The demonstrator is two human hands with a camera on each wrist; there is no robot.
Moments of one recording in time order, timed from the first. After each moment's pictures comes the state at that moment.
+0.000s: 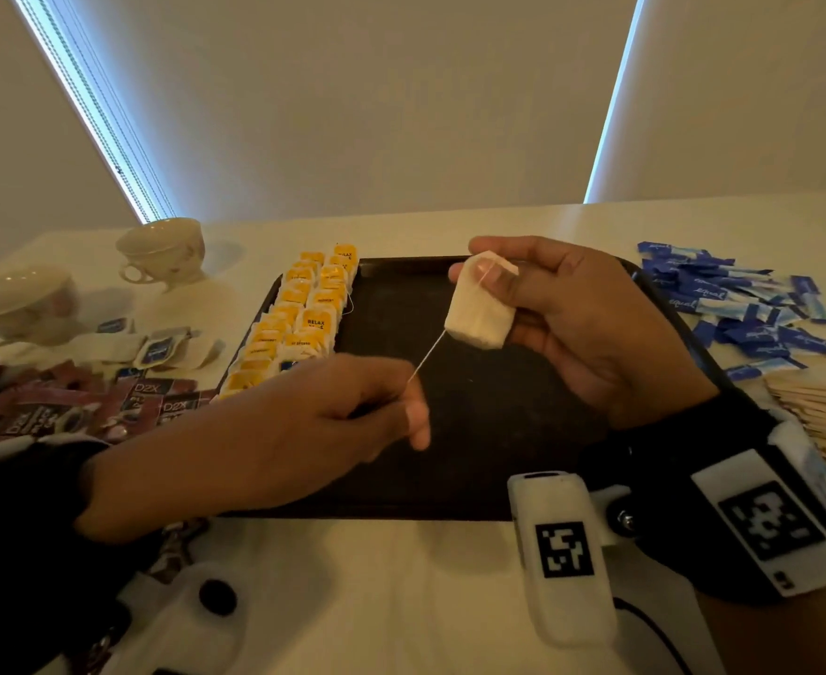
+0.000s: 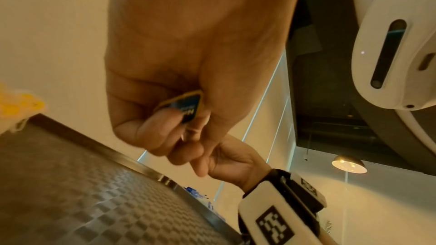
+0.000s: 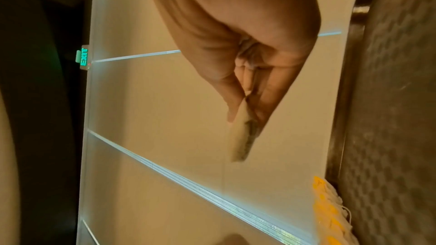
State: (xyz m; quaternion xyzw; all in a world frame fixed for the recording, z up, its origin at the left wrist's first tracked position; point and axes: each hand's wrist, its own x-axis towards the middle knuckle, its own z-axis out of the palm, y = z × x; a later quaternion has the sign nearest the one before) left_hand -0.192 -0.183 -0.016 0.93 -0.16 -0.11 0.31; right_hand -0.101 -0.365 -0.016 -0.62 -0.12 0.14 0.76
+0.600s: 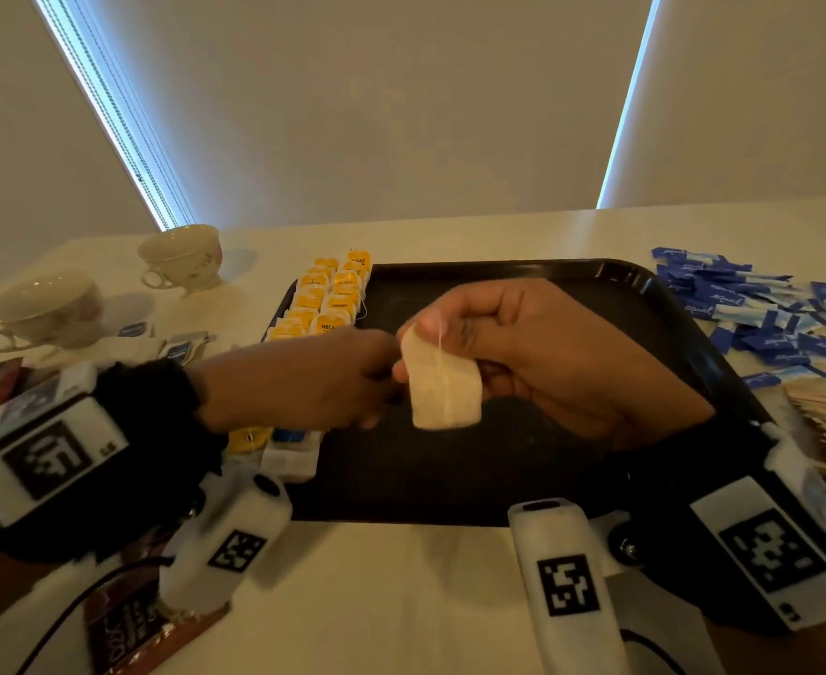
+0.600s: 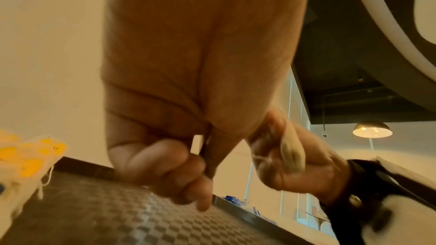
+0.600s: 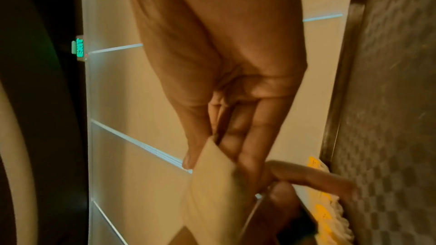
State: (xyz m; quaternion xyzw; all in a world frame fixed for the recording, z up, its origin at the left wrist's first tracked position) left_hand -0.151 -0.177 -0.021 0.96 -0.07 -0.15 0.23; right_hand -0.120 -0.356 -0.014 -0.63 -0.28 0.30 0.66
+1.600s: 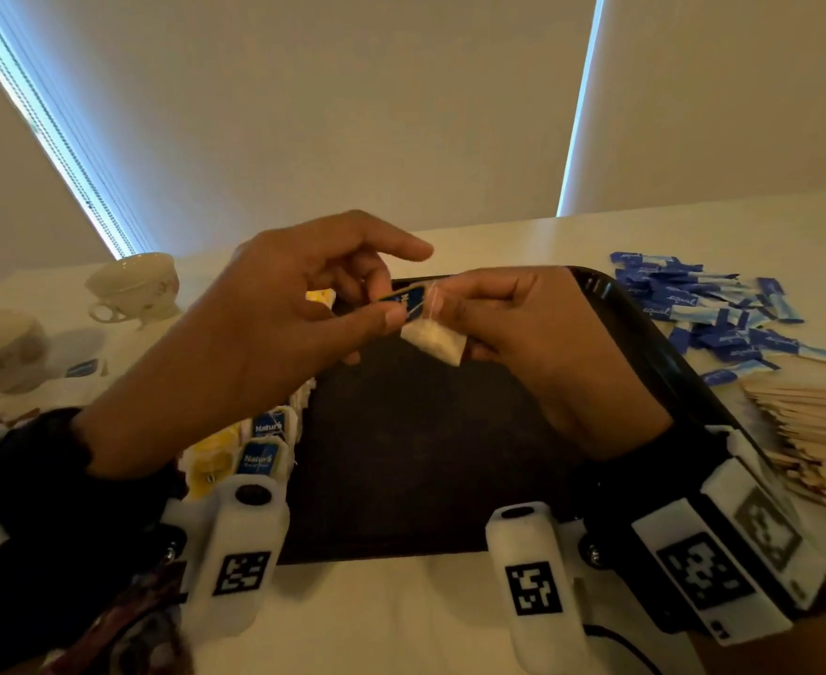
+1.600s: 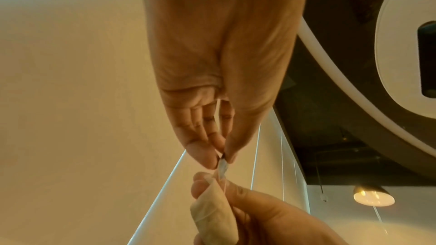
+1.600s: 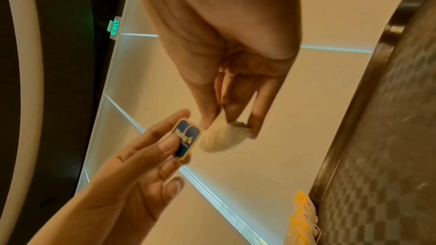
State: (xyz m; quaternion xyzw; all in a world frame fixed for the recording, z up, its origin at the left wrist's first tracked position) left_hand -0.157 -0.187 0.023 0.88 -0.20 0.14 0.41; right_hand -0.108 -0.356 -0.018 -0.67 -0.20 0.06 0.71
